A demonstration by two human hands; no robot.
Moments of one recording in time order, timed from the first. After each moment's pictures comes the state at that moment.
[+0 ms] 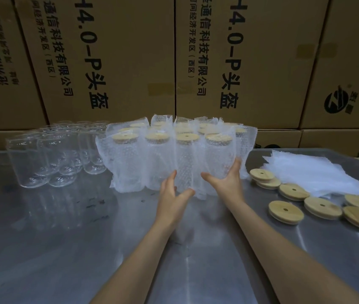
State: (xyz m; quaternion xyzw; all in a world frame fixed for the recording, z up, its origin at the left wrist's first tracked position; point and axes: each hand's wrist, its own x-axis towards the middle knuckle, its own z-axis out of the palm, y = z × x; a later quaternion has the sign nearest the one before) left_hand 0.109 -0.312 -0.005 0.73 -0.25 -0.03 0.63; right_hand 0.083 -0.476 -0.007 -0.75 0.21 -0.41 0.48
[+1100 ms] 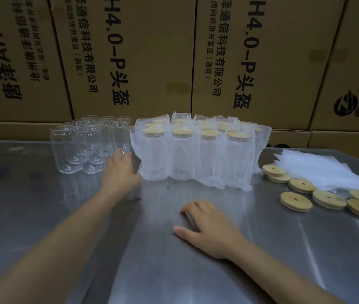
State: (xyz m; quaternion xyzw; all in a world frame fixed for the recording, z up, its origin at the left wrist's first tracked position) left_hand 0.185 -0.158 0.045 0.94 -0.20 0.17 0.24; right_hand -0.011 -0.321 -0.006 -0.98 0.02 -0.13 0.12
